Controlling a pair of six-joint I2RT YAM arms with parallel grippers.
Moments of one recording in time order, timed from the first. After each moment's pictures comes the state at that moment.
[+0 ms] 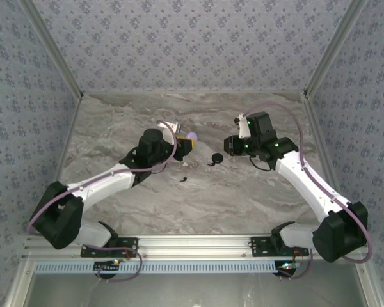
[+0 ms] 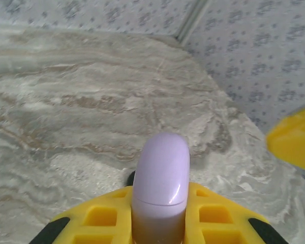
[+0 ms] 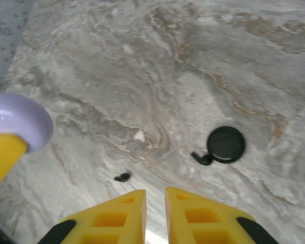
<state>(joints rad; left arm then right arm) -0.67 1.40 0.83 0.23 0.19 -0.45 0.41 1.25 1.06 -0.59 -0.28 0.35</state>
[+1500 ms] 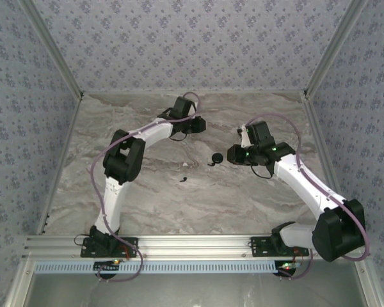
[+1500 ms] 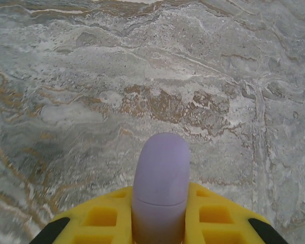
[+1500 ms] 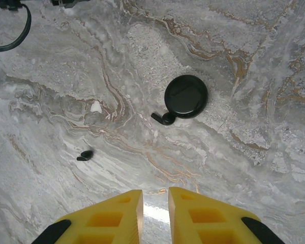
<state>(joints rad) -0.54 2.30 1.78 -0.25 0.30 -0.51 0.39 1.27 0.97 -0.62 -0.25 0.42</state>
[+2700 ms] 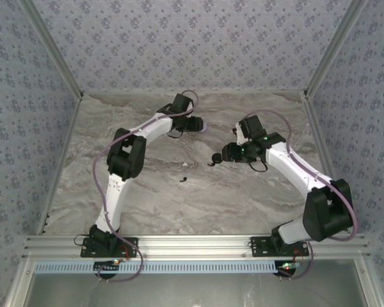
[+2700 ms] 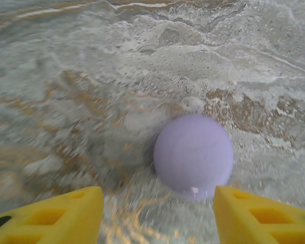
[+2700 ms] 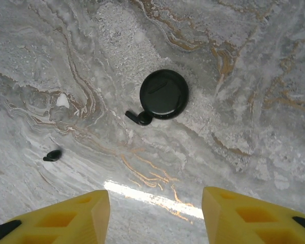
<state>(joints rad) -0.51 2.34 1.89 -0.46 0.18 -0.42 0.39 1.45 1.09 -0.70 -0.22 0.33</state>
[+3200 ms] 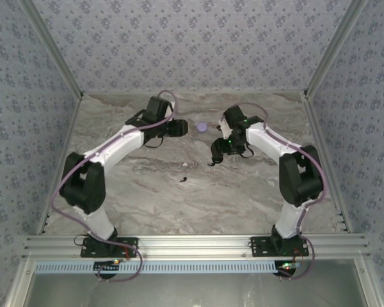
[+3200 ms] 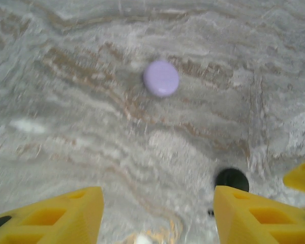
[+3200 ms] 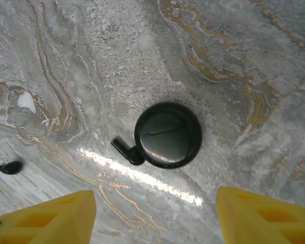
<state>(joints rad) -0.51 1.69 1.33 -0.42 0.15 -0.42 0.41 1.82 1.37 -0.82 -0.22 0.12</state>
